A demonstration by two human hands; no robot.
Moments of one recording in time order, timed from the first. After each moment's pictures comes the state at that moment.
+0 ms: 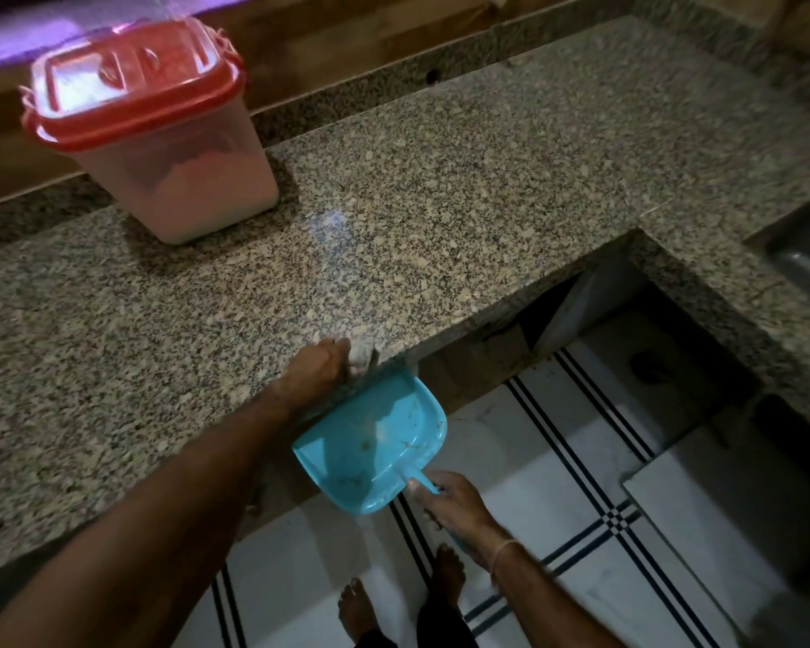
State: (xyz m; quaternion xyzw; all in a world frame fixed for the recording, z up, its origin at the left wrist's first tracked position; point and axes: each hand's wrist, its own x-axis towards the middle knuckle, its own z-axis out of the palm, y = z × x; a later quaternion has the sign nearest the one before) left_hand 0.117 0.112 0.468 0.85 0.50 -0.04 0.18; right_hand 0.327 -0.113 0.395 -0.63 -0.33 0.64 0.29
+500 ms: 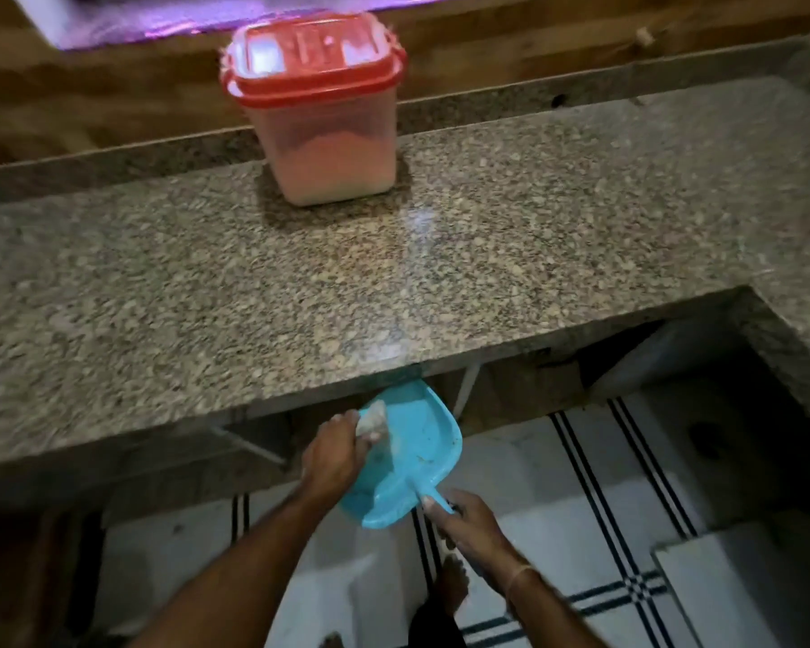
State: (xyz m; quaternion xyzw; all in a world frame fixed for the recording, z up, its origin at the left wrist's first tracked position) left_hand 0.053 -0.061 0.454 0.63 0.72 0.08 0.27; right_hand 0.283 -0.137 0.394 -0.62 -0.41 0.62 0.22
